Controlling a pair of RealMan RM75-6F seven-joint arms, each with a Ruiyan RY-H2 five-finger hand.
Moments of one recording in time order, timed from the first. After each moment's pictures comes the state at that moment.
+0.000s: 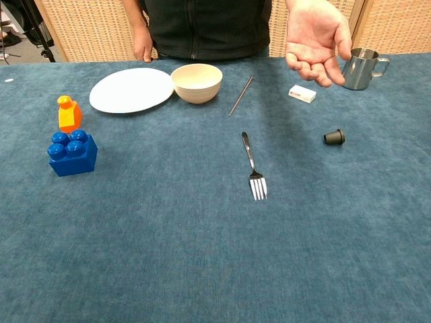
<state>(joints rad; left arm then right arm) -0.18 -0.91 -0.08 -1.59 1.49 1.40 -0.37 0.16 -1.29 0.06 -1.29 -1.52 1.51 0.14</state>
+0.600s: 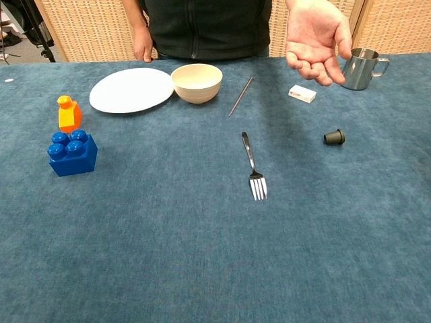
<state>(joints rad) -0.18 -0.91 -0.08 -1.59 1.47 1.39 -0.37 0.30 -1.39 0.08 -1.23 -1.56 1.33 0.20</state>
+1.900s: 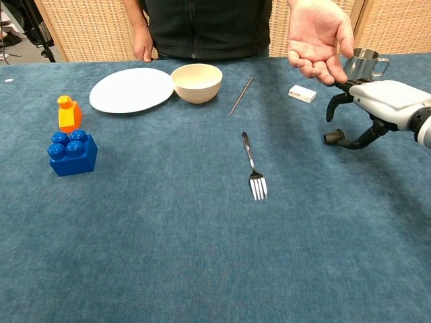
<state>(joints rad) -0.23 -0.93 -0.09 -1.60 1.42 1.28 -0.30 0.63 -1.72 0.17 -0.89 -1.42 0.99 -0.01</state>
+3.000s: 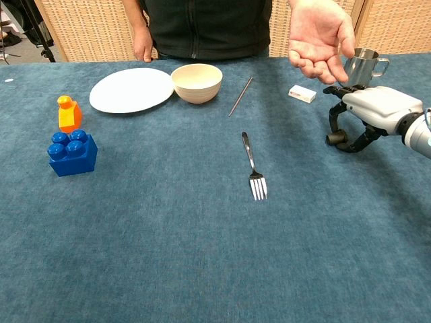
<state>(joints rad) -0.24 -0.93 -0.09 -1.59 1.40 1.26 -0.30 0.67 -1.80 0.15 -0.76 -1.38 0.94 -0.04</state>
